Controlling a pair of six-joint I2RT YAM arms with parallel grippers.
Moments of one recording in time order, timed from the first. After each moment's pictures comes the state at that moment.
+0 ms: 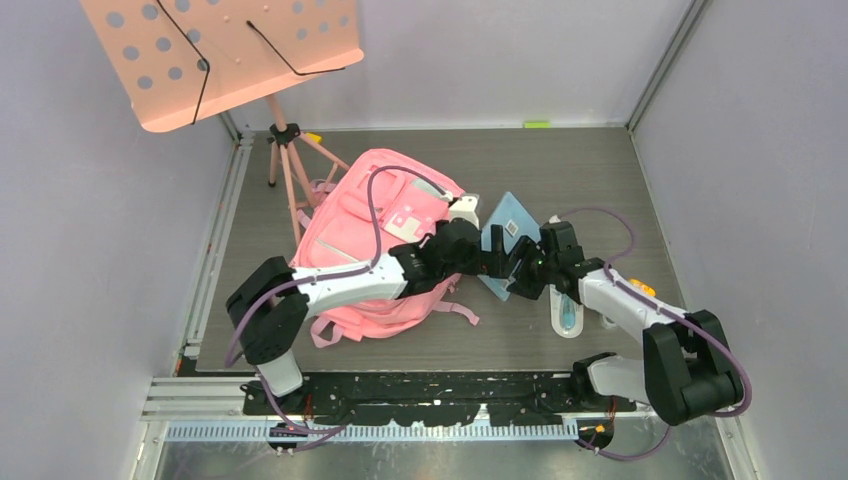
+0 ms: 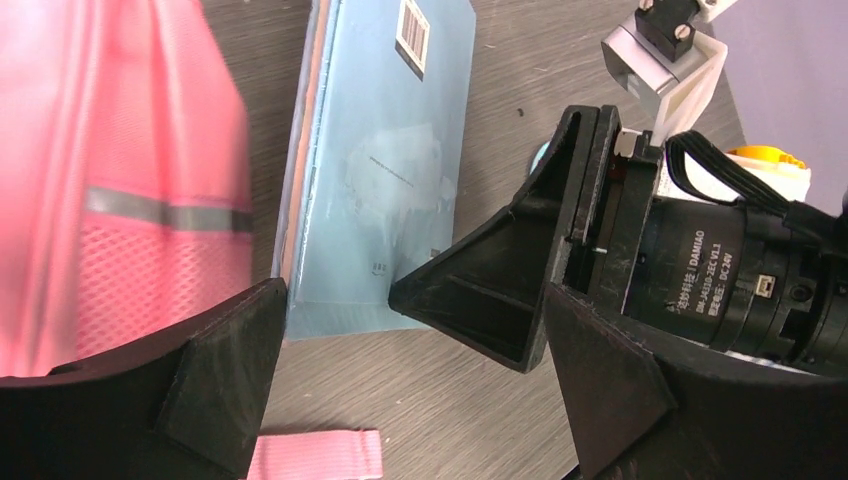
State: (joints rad) left arm -1.05 1.72 1.19 0.00 -0.23 -0.70; right arm 0.28 1.21 0.54 -0.23 -0.26 0.89
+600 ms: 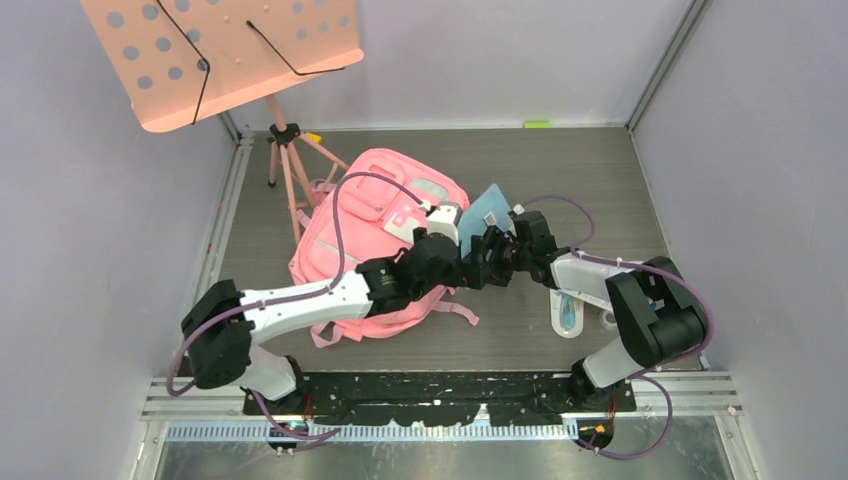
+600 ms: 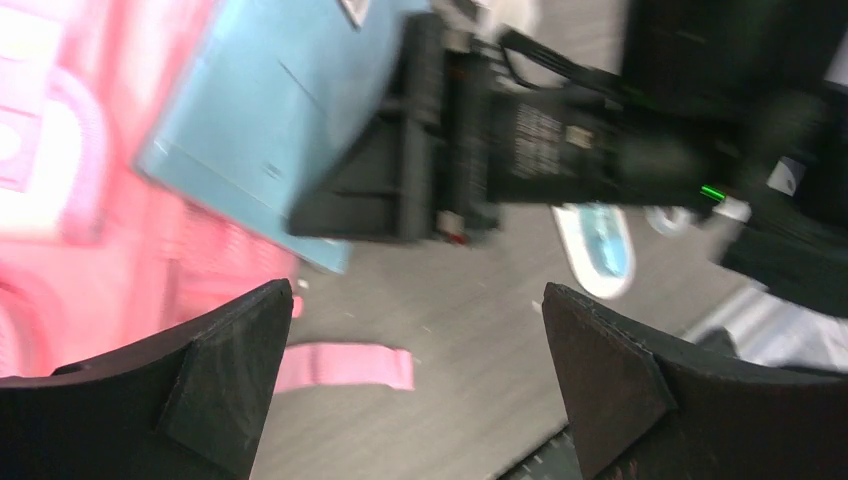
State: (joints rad) left arm -1.07 1.48 1.03 -0.08 -0.38 -0.66; right arm 0.38 1.51 0.62 0.10 -0.45 0.91
